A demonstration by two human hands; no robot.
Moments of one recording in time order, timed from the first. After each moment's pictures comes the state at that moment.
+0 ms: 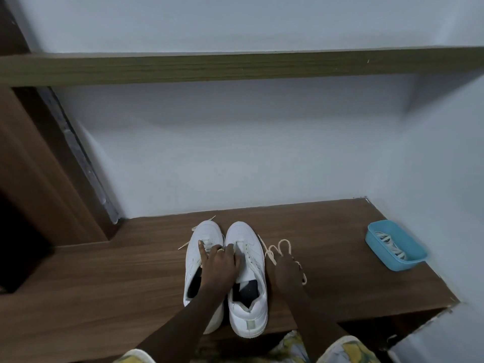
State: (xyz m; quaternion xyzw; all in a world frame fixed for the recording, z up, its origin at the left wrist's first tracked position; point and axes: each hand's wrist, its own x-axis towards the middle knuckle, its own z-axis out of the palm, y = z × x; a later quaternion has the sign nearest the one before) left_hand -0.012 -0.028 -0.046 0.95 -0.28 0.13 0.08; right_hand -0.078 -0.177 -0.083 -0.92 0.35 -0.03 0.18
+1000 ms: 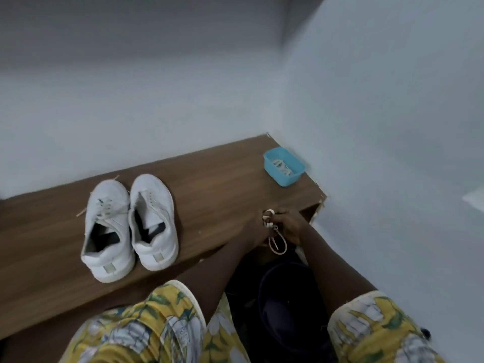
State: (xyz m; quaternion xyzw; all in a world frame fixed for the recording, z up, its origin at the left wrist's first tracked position) left_hand -0.206 -0.206 -0.075 0.75 -0.32 -0.41 0.40; right_hand -0.292 -0.295 -0.056 -0.53 0.42 -0.10 0.72
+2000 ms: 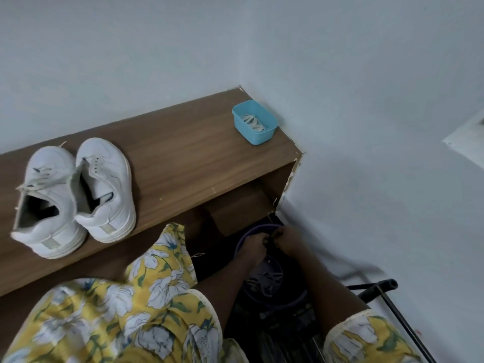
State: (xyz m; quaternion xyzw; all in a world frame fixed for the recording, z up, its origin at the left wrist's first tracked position) left_hand -0.318 -0.206 -0.193 0.79 -0.41 -0.42 0.19; right_hand -0.406 -0.289 -0.171 -0.78 0.50 0.11 0.36
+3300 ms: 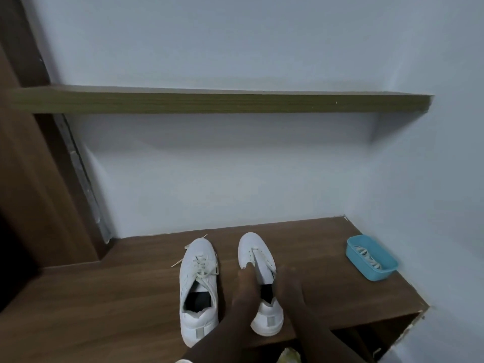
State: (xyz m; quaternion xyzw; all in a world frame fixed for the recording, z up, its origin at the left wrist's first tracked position) left_hand -0.060 -0.074 -0.035 0.95 -0.25 -0.09 0.19; right_hand -0.112 -0.170 -0.043 -0.92 0.34 -0.03 0.18
